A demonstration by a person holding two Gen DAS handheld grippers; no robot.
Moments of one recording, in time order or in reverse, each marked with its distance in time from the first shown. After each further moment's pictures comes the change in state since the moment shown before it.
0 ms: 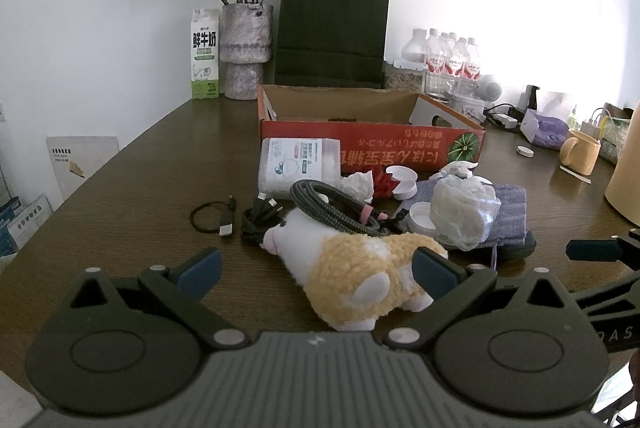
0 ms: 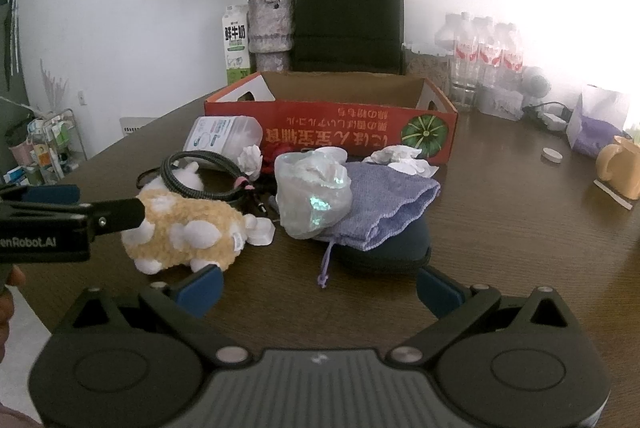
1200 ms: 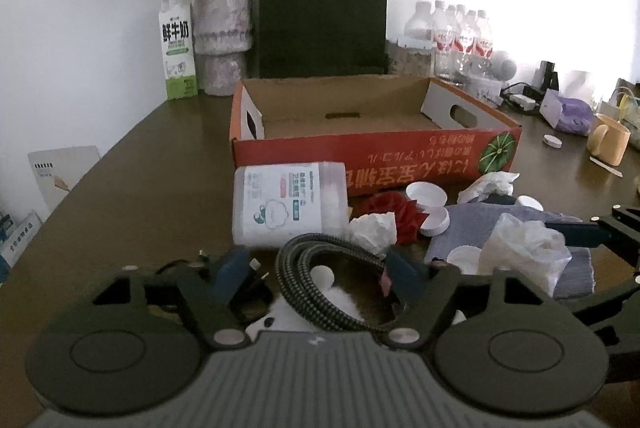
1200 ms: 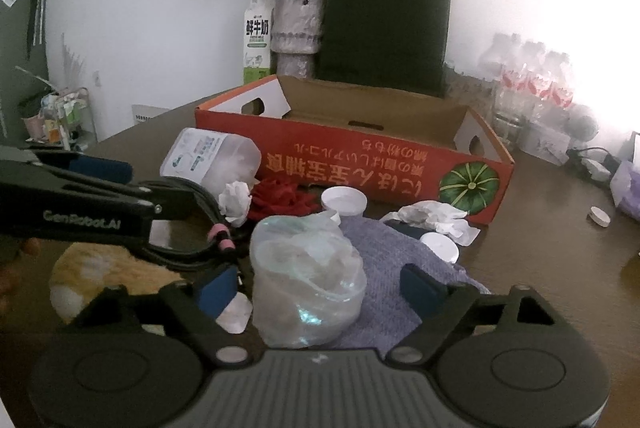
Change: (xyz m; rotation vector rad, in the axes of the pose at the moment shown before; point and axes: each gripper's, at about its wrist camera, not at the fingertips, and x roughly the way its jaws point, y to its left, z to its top) left arm 0.100 -0.004 0.043 0.058 0.075 -0.001; right arm 0.090 -0.003 0.046 -0.120 -0.007 0.051
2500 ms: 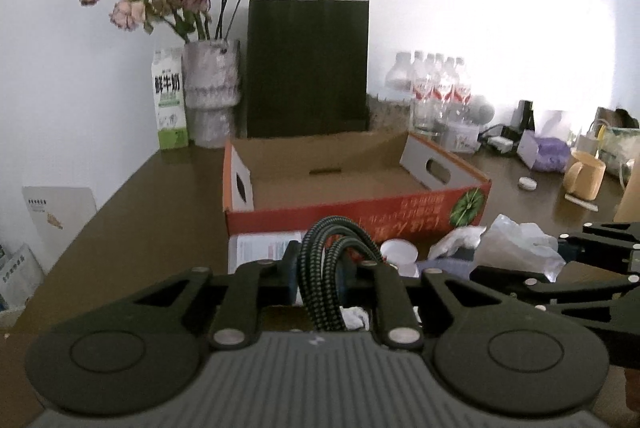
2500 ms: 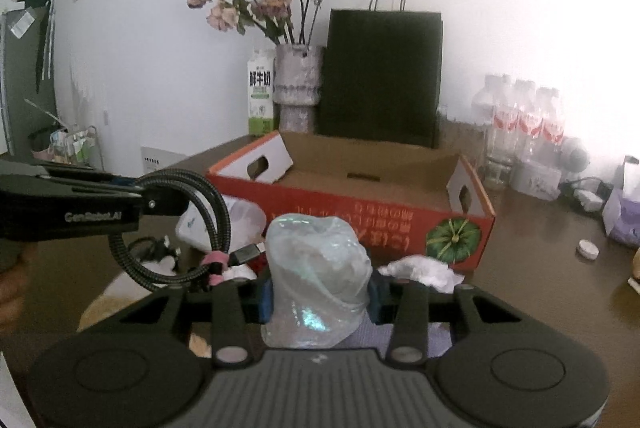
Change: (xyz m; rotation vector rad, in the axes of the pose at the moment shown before) left arm -0.040 -0.007 0.029 0.020 -0.142 -0.045; right arm -0.042 -0.009 0.023 0.015 -0.135 0.013
